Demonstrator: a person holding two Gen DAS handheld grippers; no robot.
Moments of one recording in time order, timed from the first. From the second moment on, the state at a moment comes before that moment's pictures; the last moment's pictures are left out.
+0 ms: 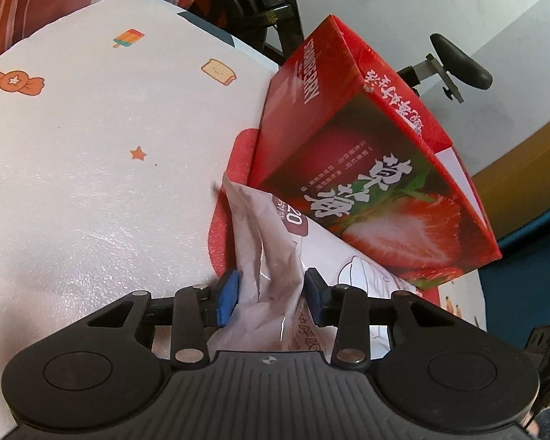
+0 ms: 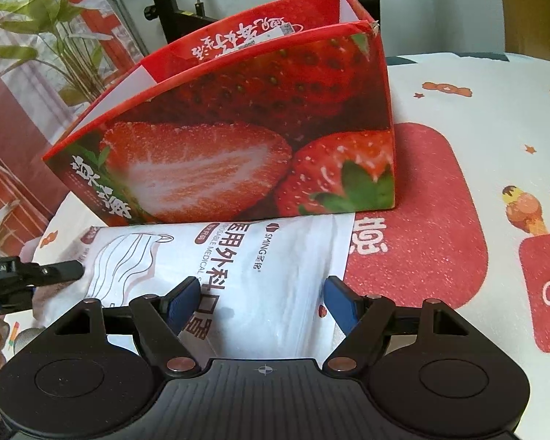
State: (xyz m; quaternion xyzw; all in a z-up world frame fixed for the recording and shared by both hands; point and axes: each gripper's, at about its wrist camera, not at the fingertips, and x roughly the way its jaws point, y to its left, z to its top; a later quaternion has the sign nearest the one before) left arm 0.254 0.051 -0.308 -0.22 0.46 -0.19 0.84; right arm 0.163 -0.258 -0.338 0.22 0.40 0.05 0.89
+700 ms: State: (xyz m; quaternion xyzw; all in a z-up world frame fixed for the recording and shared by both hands) left arm 0.242 0.050 -0.306 -0.21 0.45 -0.20 0.84; right arm 0.148 -0.243 -0.319 0.23 0.38 0.05 0.90
